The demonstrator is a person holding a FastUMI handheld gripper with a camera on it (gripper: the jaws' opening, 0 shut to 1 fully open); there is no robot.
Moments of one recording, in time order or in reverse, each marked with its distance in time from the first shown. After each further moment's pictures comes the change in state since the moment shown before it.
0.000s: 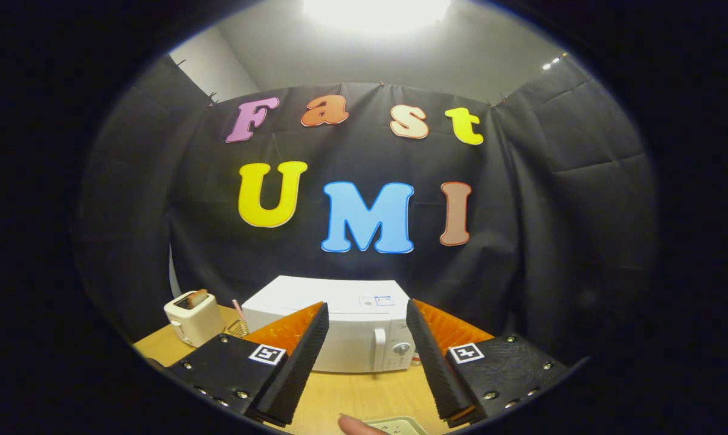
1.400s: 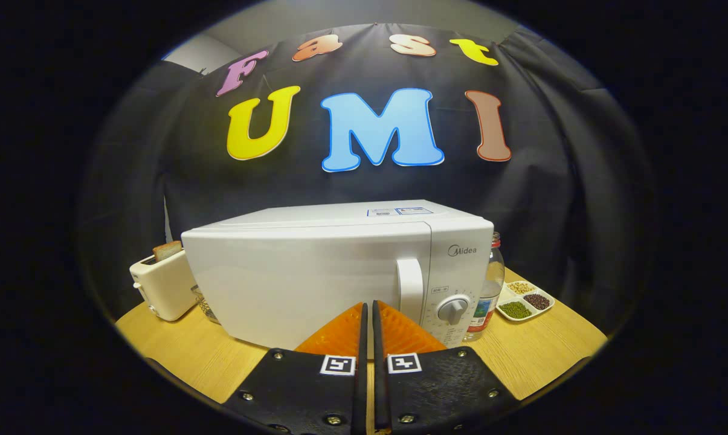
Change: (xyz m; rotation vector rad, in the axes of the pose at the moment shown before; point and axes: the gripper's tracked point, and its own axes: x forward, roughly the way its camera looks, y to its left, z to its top) arm 0.141 0.016 -0.203 0.107 0.213 0.163
